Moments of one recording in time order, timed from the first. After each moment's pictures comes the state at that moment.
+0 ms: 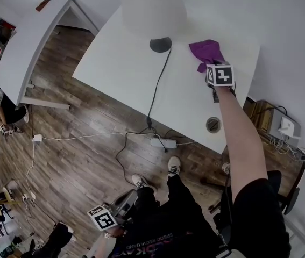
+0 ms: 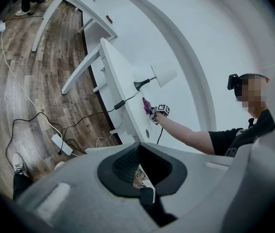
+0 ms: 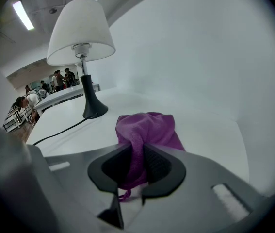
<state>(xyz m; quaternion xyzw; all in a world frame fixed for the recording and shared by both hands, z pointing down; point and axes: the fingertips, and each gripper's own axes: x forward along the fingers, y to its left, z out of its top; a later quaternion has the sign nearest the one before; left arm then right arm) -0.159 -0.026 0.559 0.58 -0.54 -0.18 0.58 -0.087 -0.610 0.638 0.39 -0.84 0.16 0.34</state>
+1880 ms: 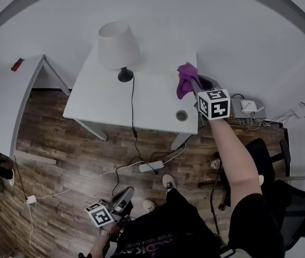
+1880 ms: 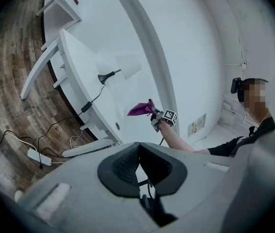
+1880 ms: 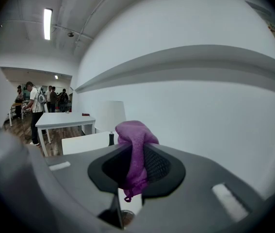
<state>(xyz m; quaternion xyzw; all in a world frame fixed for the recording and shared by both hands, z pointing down) -0.191 -0.014 0.495 0.75 -0.37 -0.18 0.52 0.021 -0.422 0.373 0.49 -0.85 0.04 0.17</state>
